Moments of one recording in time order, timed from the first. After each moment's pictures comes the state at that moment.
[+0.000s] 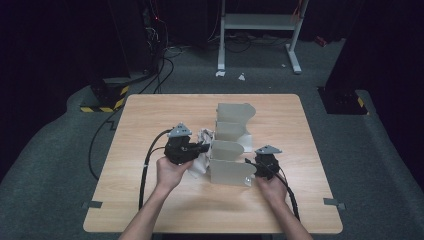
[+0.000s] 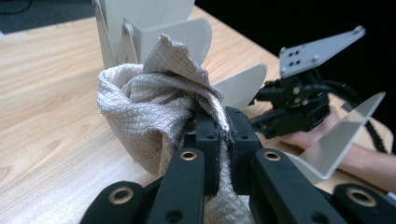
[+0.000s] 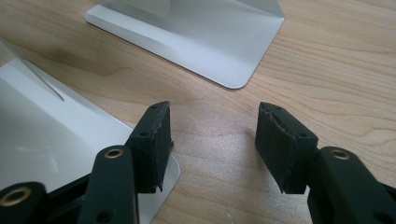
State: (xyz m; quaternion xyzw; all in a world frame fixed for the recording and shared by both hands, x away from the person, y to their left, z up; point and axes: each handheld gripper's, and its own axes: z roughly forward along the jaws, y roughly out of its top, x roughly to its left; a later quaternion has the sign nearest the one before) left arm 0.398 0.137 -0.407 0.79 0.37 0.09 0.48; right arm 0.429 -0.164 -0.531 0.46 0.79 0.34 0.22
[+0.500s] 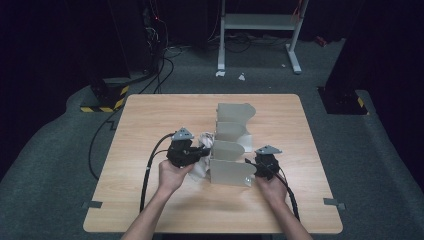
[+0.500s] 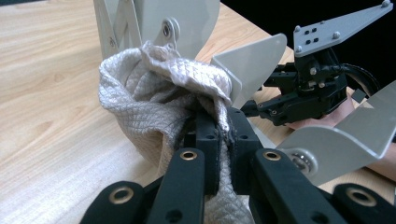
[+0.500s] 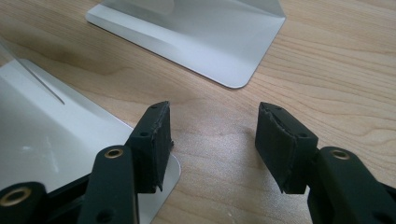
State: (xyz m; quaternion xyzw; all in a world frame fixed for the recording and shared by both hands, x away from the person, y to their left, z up) left arm 0.400 0.136 -0.427 0.79 0.38 0.08 0.47; right arm 0.429 -0.164 -0.531 0.46 0.79 0.34 0.22
